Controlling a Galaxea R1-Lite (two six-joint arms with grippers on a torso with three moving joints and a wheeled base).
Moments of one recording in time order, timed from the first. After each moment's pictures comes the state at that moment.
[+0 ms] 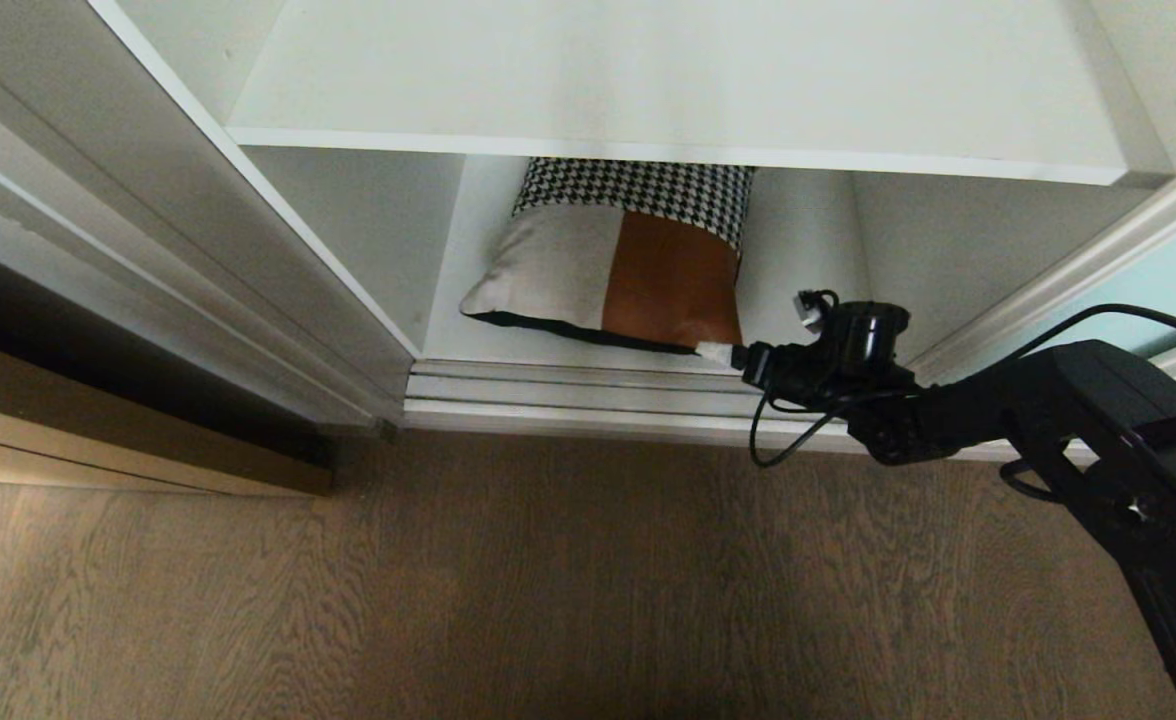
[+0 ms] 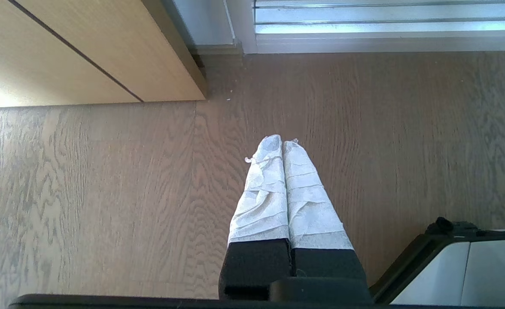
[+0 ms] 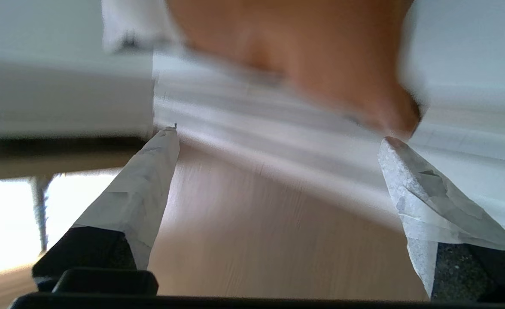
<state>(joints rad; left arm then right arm) -0.01 0.00 0.00 0.01 -0.02 0.08 0.19 2.49 -1.74 -0.69 0.50 0.54</state>
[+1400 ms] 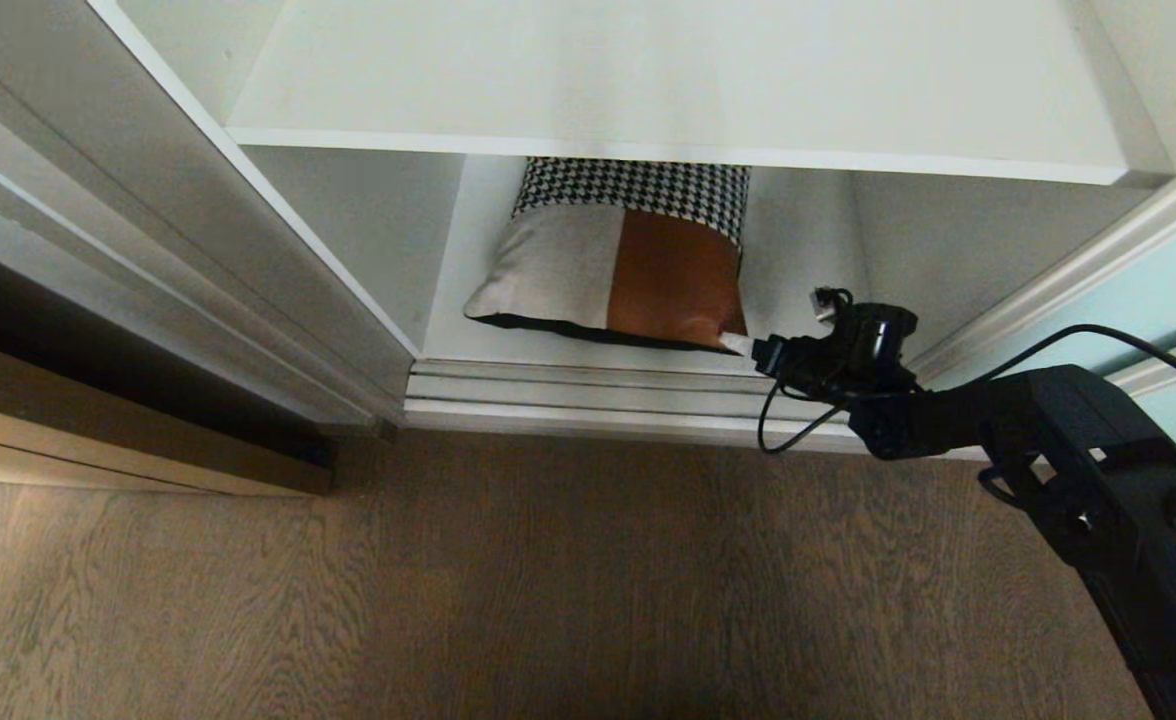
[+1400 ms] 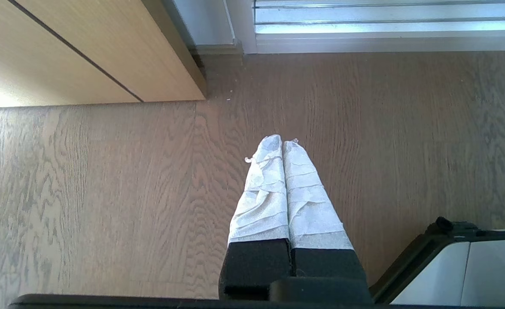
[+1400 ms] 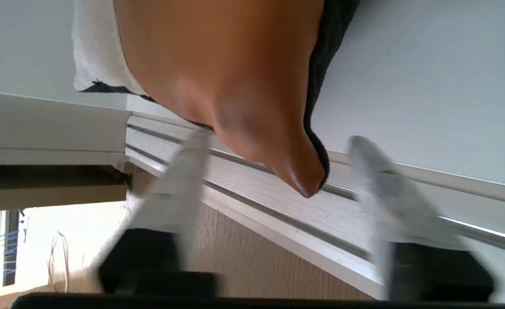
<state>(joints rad) -0.01 0.00 0.00 0.01 -0.02 0.08 0.13 2.63 -1.94 -0.72 0.51 0.54</state>
